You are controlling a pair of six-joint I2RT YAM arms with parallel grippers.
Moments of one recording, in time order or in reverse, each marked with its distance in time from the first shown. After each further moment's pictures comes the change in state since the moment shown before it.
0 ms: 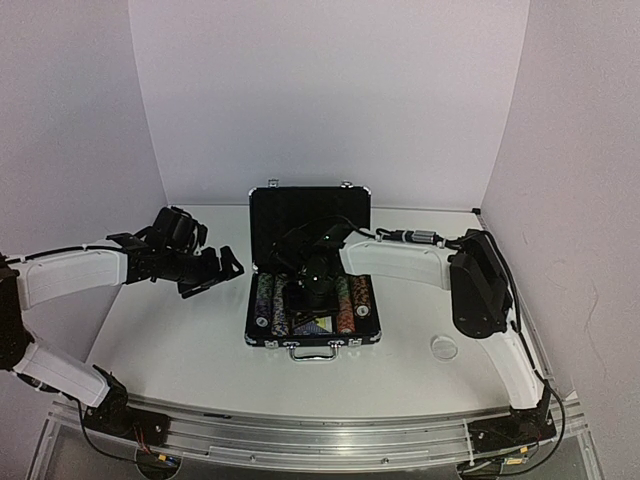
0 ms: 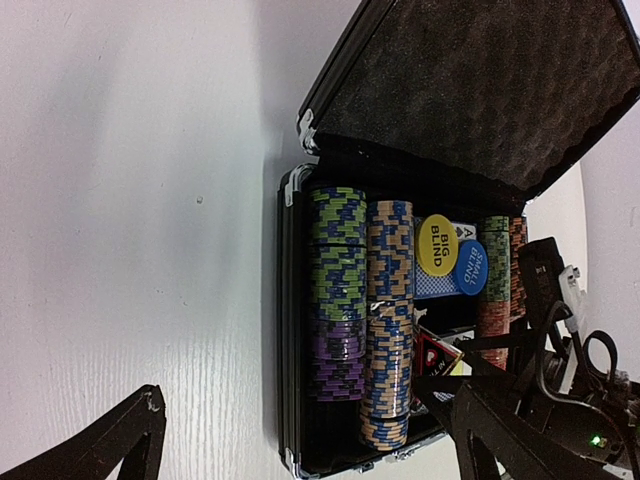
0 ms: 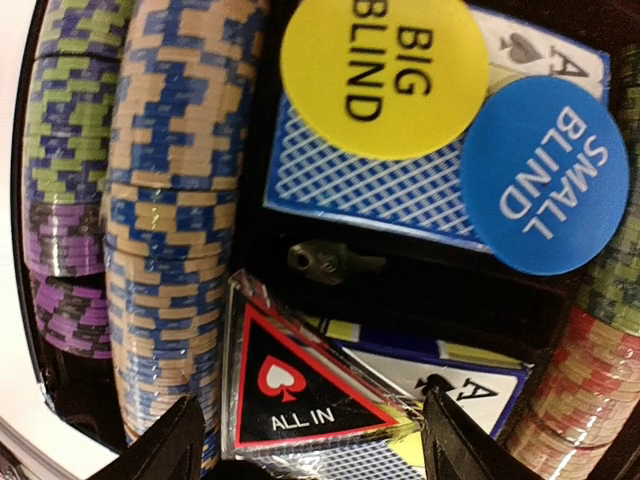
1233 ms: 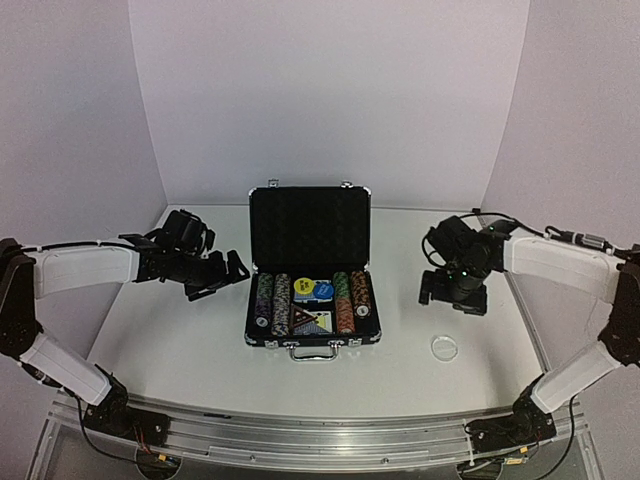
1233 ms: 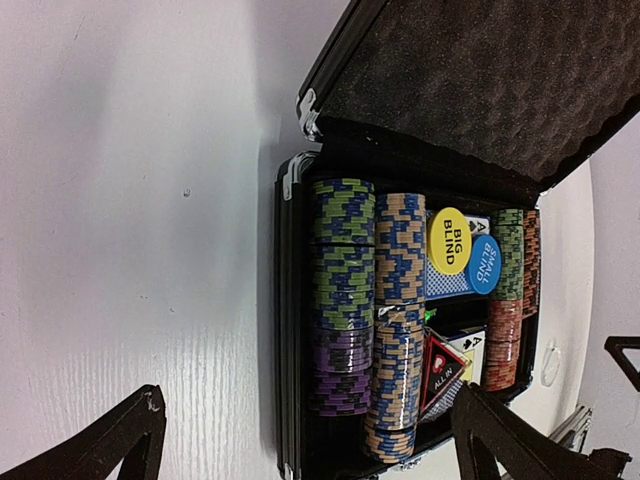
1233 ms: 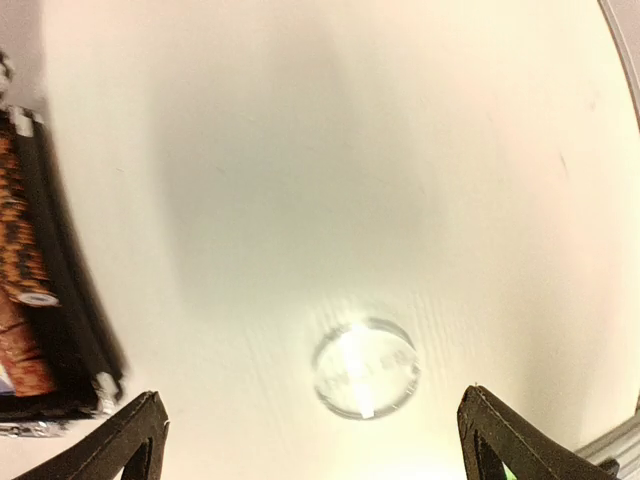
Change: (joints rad) left arm 0.000 0.086 0.010 0.043 0.035 0.002; right arm -0.376 -0.862 -0.910 0.028 0.178 0.049
